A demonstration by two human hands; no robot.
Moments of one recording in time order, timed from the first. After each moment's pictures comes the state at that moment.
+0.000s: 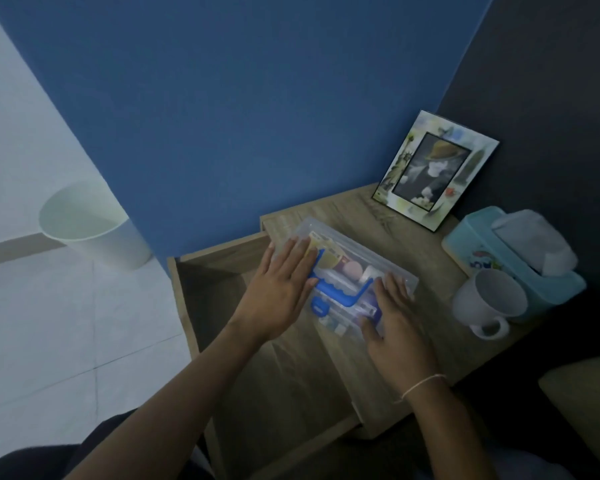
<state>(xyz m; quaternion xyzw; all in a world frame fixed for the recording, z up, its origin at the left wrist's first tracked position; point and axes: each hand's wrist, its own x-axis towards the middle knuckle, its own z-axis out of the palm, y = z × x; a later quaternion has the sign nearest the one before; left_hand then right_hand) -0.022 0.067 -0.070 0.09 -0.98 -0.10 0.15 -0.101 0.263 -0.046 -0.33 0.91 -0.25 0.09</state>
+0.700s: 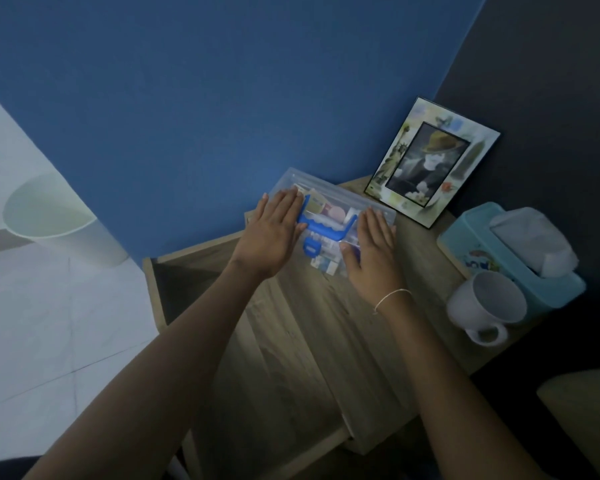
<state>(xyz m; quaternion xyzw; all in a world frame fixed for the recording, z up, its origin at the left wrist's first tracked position) -0.108 0.012 -0.072 0.12 -0.97 -0.11 0.15 -0.203 0.190 -0.072 -0.38 0.91 -0.20 0.00</state>
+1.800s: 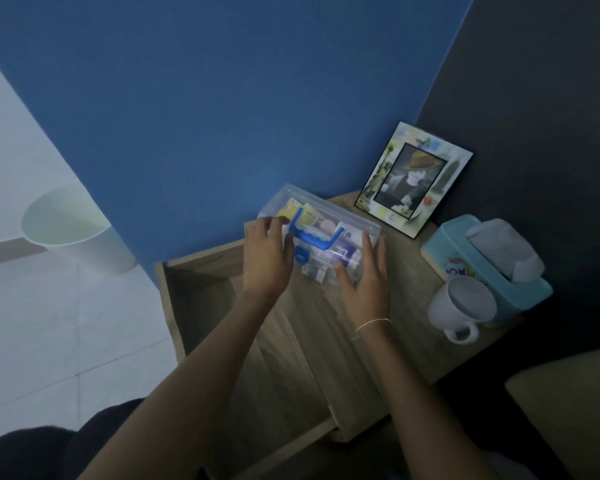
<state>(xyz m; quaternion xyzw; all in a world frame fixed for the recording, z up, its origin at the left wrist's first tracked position) -0.095 0.058 -0.067 0.27 -0.87 -0.25 0.33 -0.167 0.212 -0.074 -0.25 0.87 -0.43 0.00</state>
